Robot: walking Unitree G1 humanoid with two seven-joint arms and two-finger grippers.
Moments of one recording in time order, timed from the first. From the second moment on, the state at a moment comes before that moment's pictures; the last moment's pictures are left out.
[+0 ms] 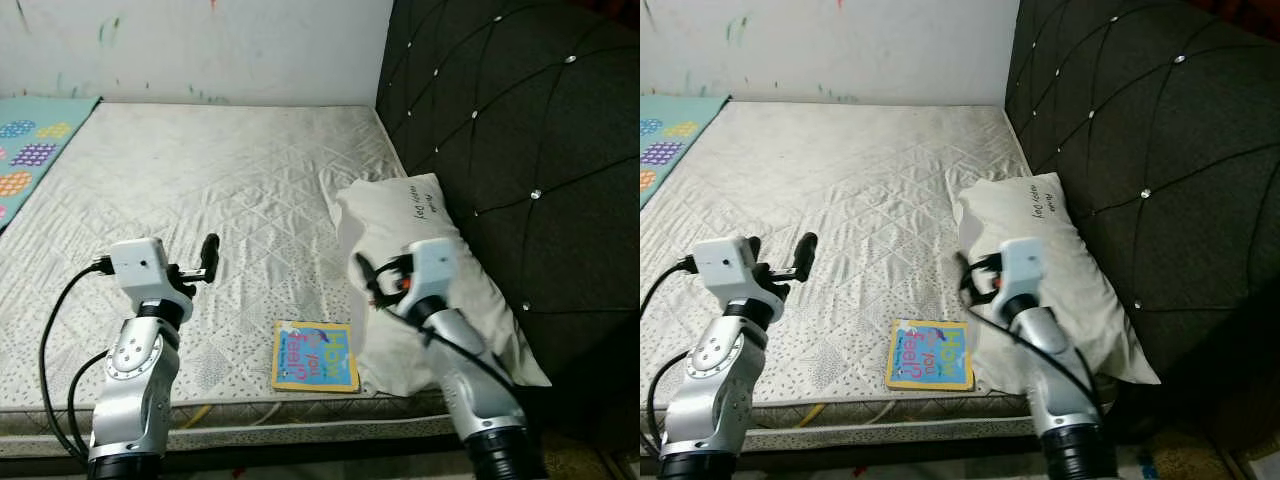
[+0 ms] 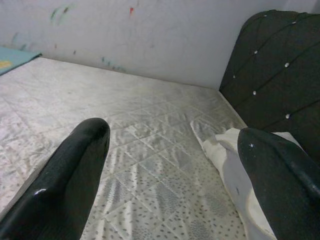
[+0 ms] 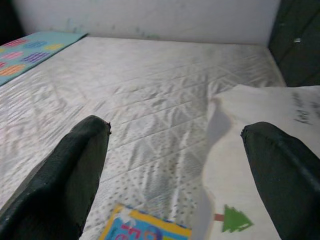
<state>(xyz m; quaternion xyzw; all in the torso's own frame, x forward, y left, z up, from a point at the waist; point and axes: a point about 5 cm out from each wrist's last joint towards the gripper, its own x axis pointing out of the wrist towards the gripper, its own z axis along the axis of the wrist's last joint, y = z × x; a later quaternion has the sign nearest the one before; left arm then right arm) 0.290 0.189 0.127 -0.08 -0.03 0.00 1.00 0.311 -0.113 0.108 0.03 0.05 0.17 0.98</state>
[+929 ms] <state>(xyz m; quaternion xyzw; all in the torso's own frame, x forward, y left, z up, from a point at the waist) 0.297 0.182 0.129 -0.10 -0.03 0.00 0.99 0.319 -0.143 0.113 0.03 0.03 0.08 1.00</state>
